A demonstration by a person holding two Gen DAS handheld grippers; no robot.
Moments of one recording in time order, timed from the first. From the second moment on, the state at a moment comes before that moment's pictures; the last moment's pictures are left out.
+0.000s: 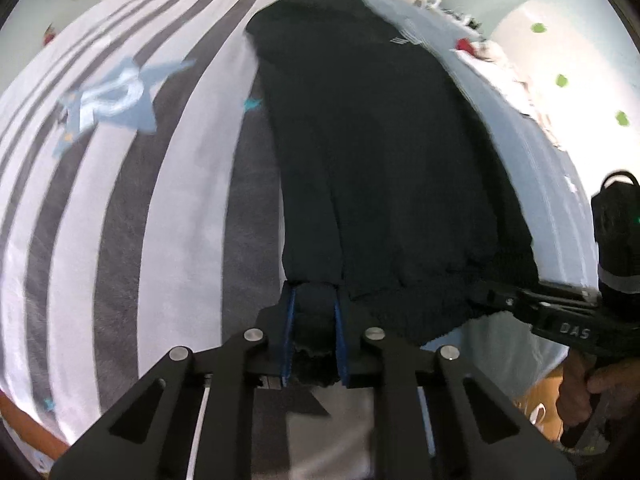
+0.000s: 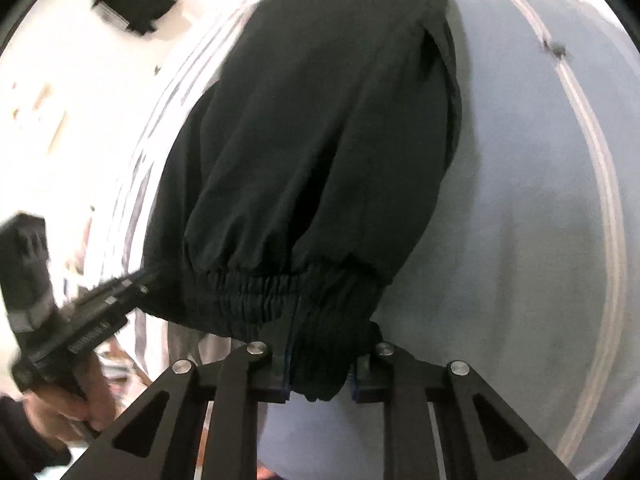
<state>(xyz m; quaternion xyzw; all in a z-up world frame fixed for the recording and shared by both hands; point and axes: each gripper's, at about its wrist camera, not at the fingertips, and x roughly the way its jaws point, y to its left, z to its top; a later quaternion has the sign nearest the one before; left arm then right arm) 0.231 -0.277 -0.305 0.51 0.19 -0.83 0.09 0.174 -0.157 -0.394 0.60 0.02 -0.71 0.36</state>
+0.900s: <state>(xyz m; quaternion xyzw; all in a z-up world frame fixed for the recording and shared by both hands) 0.329 -0.210 -0.111 0.51 0.22 -0.83 0.07 0.209 -0.095 -0.176 0.57 0.06 -0.72 0.38</state>
